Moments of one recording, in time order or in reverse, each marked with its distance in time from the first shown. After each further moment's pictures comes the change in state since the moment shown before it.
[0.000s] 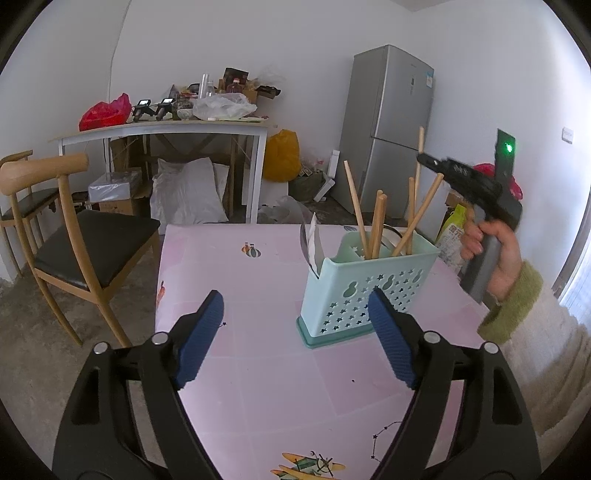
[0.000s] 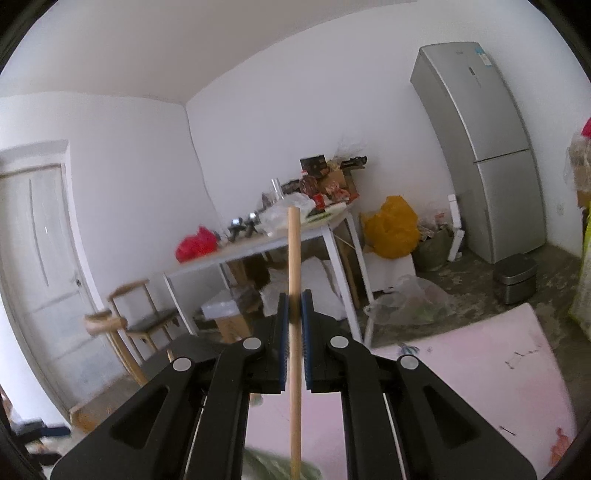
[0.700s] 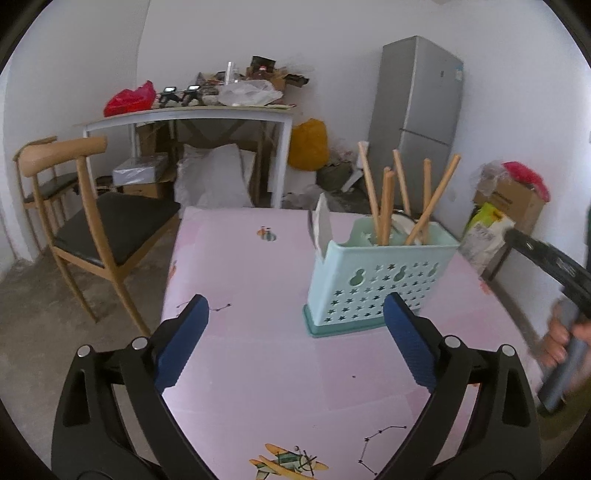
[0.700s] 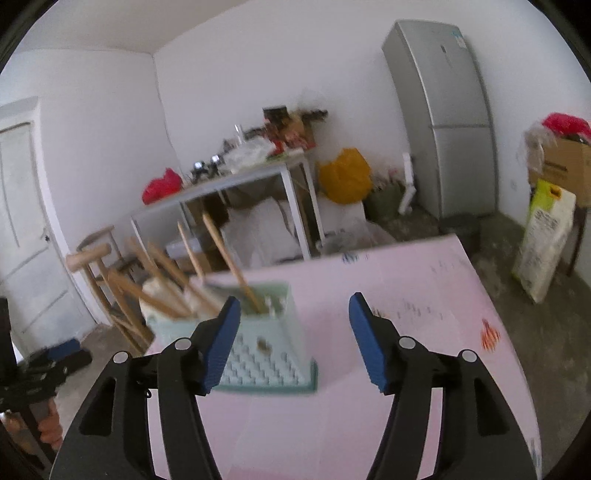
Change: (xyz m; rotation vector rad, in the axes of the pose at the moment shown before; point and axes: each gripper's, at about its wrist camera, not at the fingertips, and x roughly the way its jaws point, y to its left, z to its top) left arm 0.014 -0.025 -0.007 -0.040 0.048 0.144; right arm -0.118 0.024 -0.063 0.017 0.224 -0.220
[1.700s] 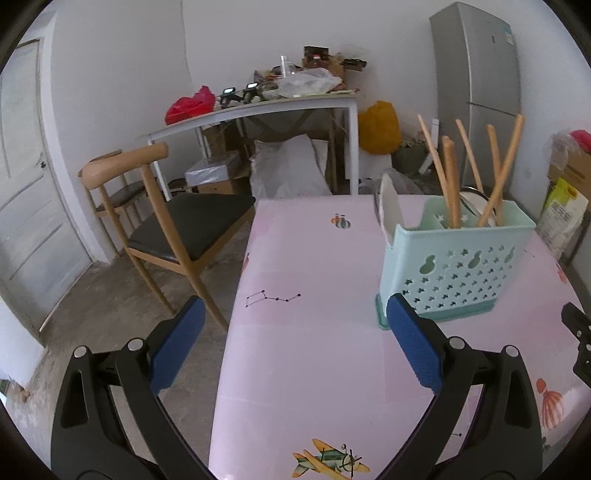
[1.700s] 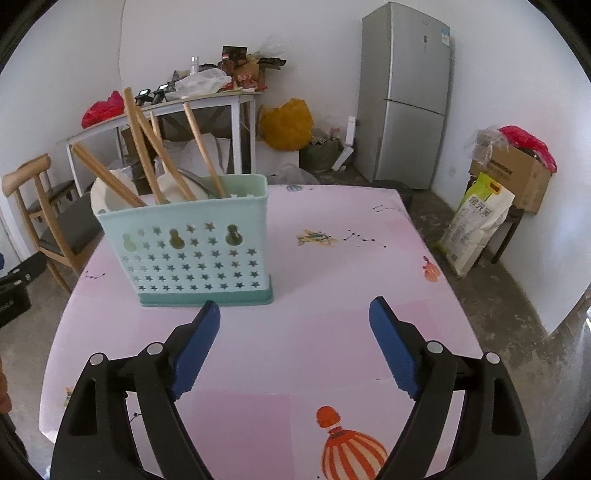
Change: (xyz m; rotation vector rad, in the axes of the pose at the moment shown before) left arm 0.007 -0.013 0.004 0.041 0.050 0.351; right arm 0.007 0.041 -0.048 -0.125 0.171 -0.326
